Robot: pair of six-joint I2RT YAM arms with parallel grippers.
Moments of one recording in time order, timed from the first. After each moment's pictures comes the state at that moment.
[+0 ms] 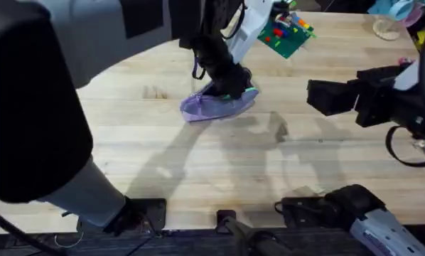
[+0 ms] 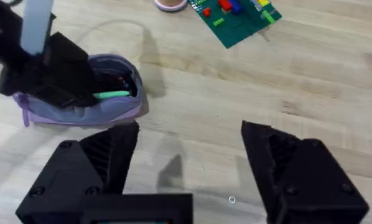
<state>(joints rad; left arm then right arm) -0.55 1.83 1.43 -0.89 0.42 0.50 0.25 0.64 0.90 -0.88 0.09 0.02</state>
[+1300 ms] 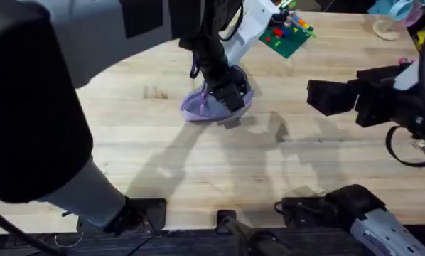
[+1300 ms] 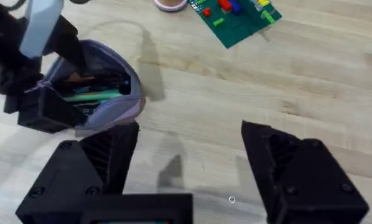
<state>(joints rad) -0.55 1.83 1.44 -0.93 0.28 0.55 0.25 0.64 0.90 -0.88 0.09 0.02</state>
